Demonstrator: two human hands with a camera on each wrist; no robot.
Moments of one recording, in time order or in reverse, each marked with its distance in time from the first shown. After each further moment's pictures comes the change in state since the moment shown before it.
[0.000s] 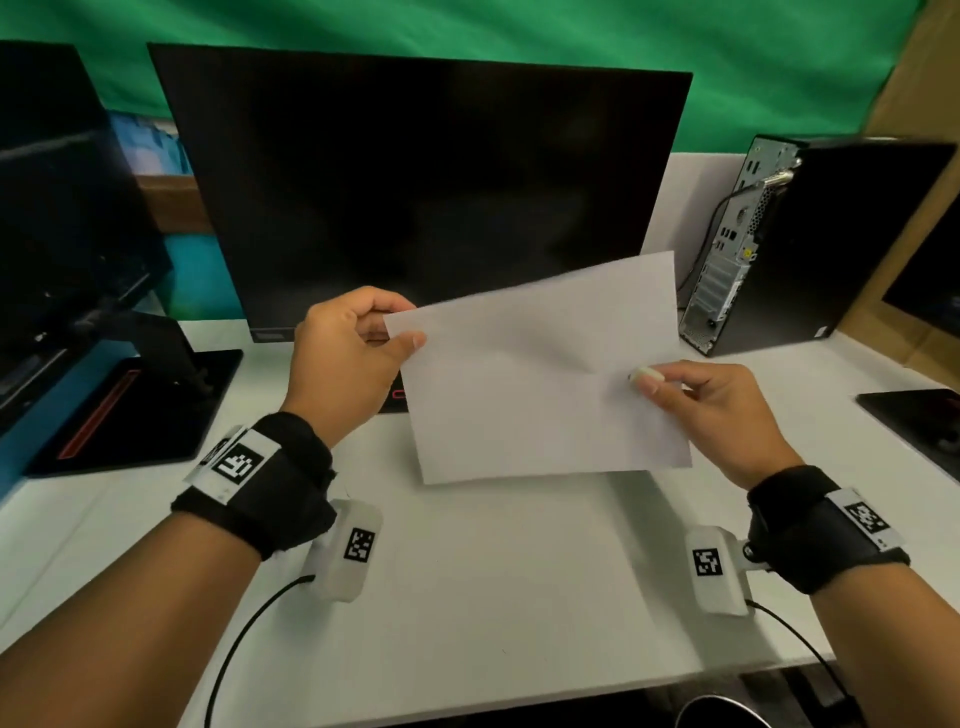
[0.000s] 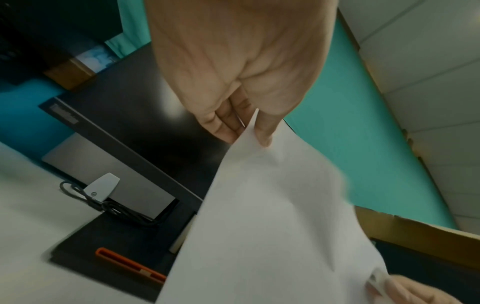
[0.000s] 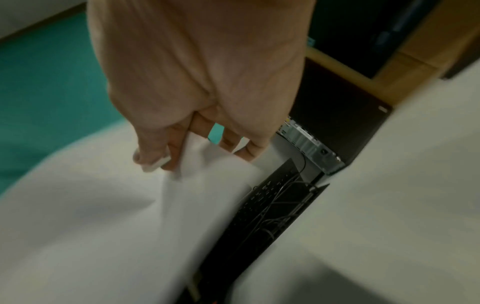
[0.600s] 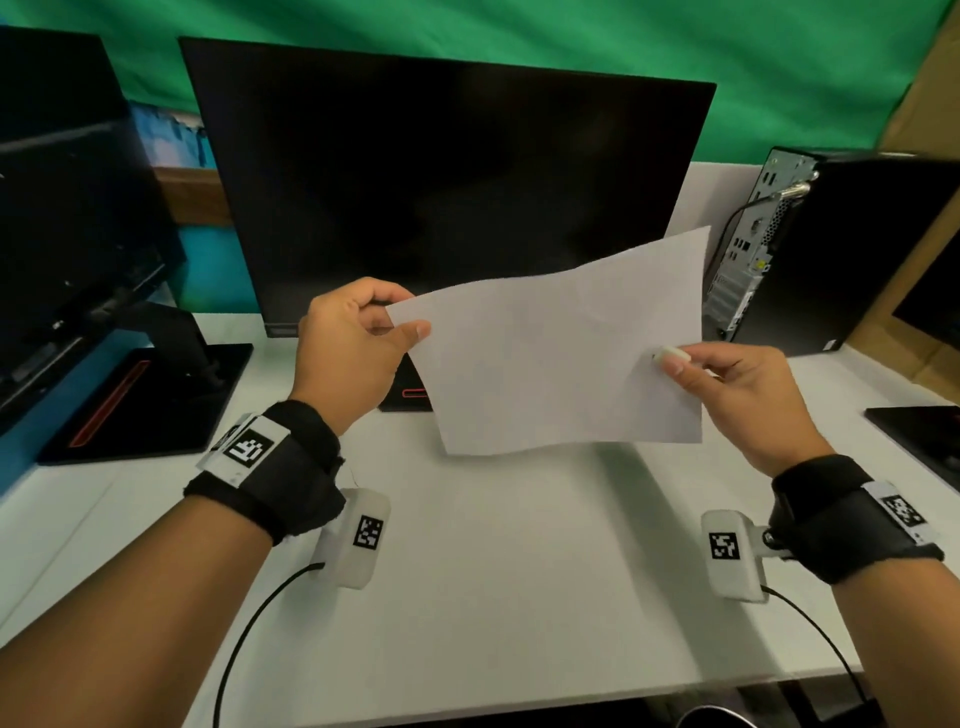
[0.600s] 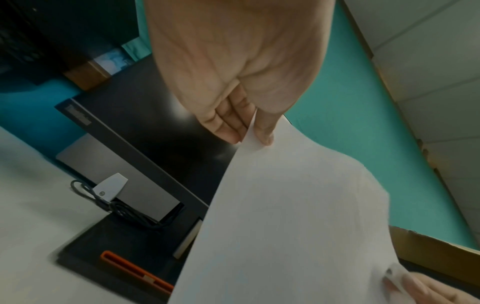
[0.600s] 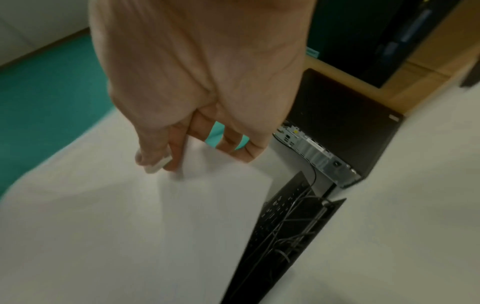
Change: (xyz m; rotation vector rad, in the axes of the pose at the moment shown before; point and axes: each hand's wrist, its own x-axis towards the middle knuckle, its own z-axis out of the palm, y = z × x) left_hand 0.007 -0.004 -0.008 -0.077 0.038 -0.090; right_hand 0.014 -0.024 -0.005 -0.090 0.021 -0.035
